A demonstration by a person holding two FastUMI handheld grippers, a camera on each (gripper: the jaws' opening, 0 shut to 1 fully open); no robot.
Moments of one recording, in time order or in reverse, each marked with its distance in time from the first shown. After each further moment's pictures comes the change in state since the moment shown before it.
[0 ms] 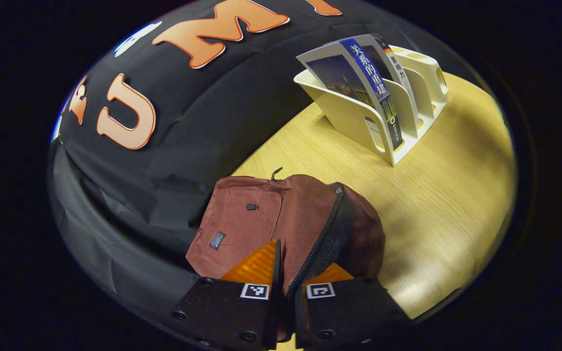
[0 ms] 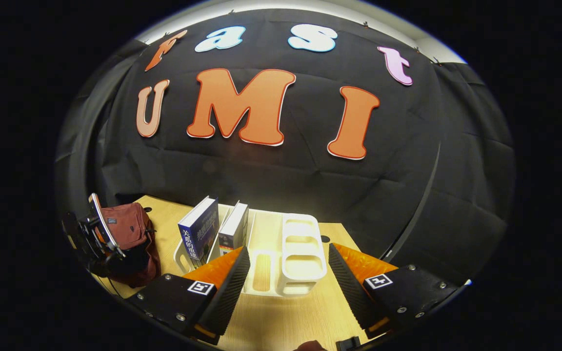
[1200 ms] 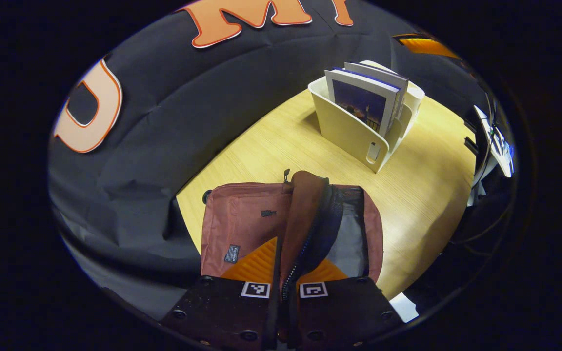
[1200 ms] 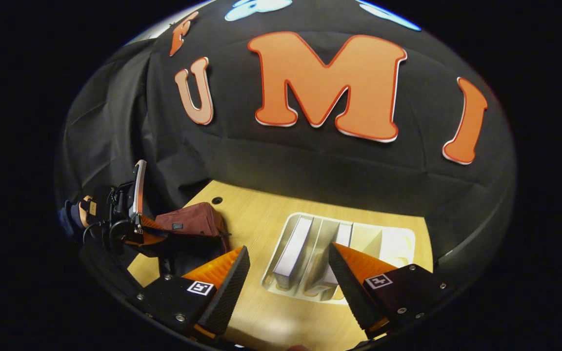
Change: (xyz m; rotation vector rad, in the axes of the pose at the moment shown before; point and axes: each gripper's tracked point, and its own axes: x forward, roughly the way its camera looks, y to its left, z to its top) left arm -0.002 0.127 0.037 0.062 0.096 -0.421; right arm 0.071 0.171 0.076 0.028 0.385 0.438
